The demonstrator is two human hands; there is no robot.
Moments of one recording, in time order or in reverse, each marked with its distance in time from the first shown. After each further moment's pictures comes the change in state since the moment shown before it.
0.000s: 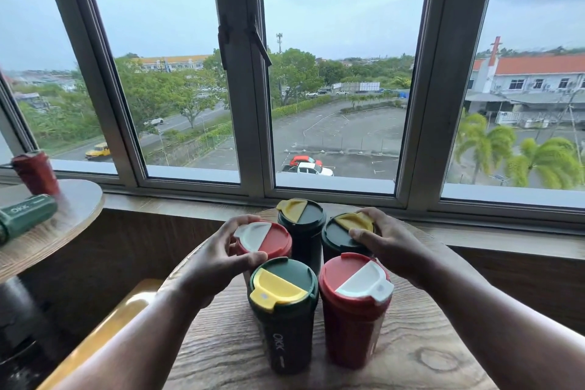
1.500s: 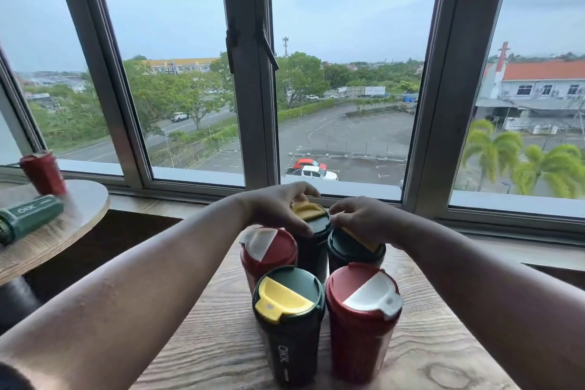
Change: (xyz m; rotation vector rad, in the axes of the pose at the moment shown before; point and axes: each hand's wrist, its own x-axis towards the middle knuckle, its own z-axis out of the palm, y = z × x) left_hand 0.115 0.068 0.034 0.757 -0.418 -0.050; right_hand 0.056 -0.053 0.005 -0.331 -0.180 0.065
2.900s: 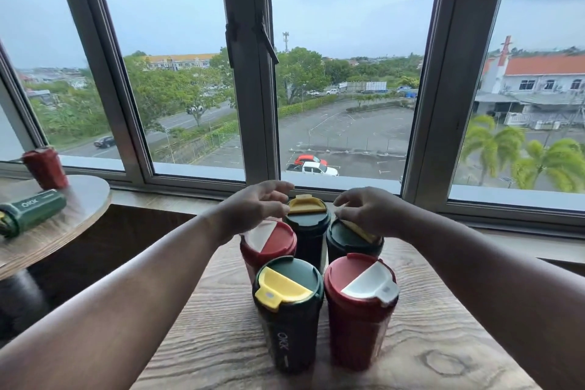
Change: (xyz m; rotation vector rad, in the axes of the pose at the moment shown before) left_hand -0.051 -0.014 0.009 -0.401 0.186 -0.070; right_hand -0.004 0.012 -0.006 -0.097 0.065 -0.079
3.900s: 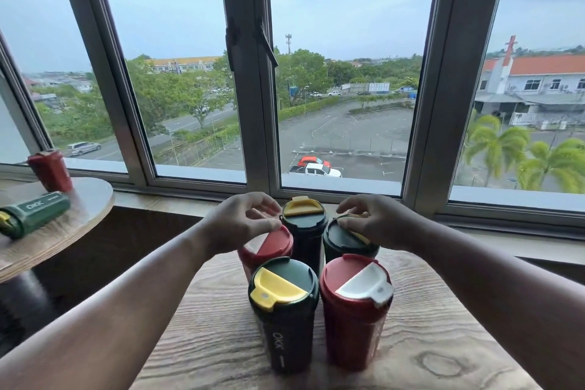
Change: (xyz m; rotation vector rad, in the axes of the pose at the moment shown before) left_hand -0.028 -0.010 0.002 0.197 0.182 0.107; right_hand -0.021 0.012 0.000 0.053 0.003 -0.025
